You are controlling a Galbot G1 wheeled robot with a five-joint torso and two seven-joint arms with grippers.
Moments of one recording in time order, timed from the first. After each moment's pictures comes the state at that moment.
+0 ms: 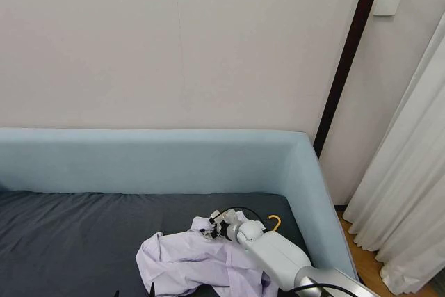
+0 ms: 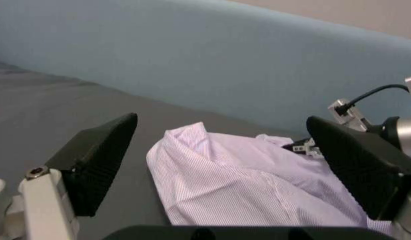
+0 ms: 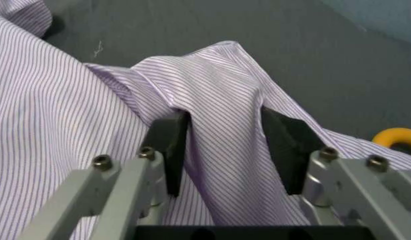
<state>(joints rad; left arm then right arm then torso) 1.84 -1.37 -0.41 -1.81 -0.28 -0.59 -0.21 -0.33 1.54 -0.50 0.50 0.52 -0.09 -0.33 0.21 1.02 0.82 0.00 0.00</state>
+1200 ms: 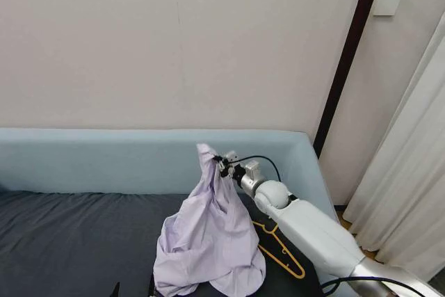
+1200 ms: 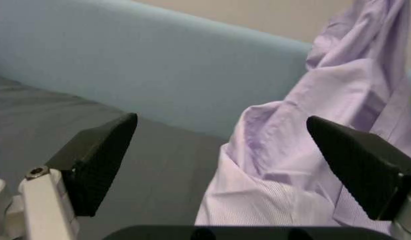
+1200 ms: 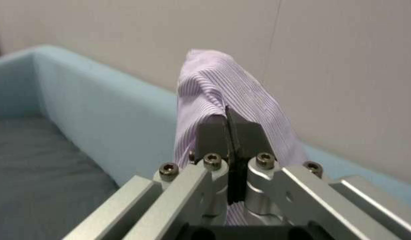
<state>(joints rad) 1.78 -1.33 -0.40 -1.87 -0.32 -0.55 -0.27 -0.27 1.15 -0.37 1.41 0.71 -0.08 -0.02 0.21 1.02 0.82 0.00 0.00</state>
